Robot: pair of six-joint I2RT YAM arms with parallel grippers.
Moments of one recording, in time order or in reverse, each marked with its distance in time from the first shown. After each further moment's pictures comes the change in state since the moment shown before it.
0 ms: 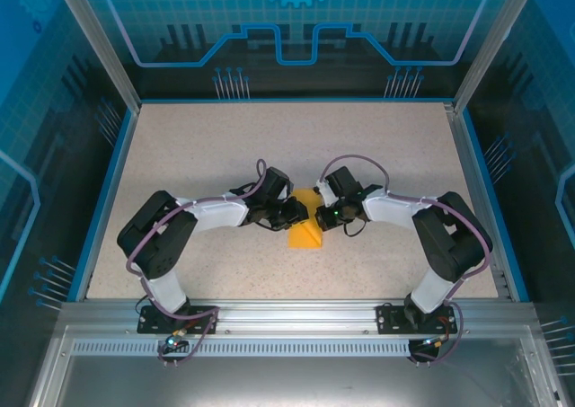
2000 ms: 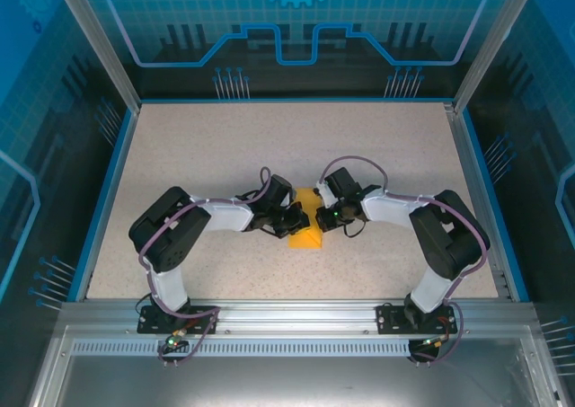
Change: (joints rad) left arm -0.019 0.084 -0.047 0.142 0.045 -0.070; right arm 0.000 0.024 0.010 0.000 0.007 0.000
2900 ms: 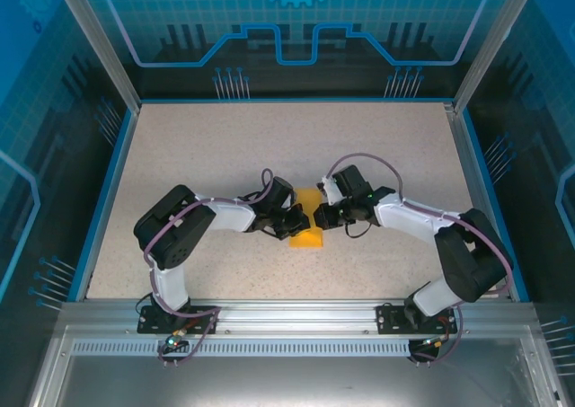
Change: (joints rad) left arm -0.005 0.033 0.000 0.017 -0.004 0.001; right arm 0.002 -0.180 -0.067 -0.011 -0.181 0.173
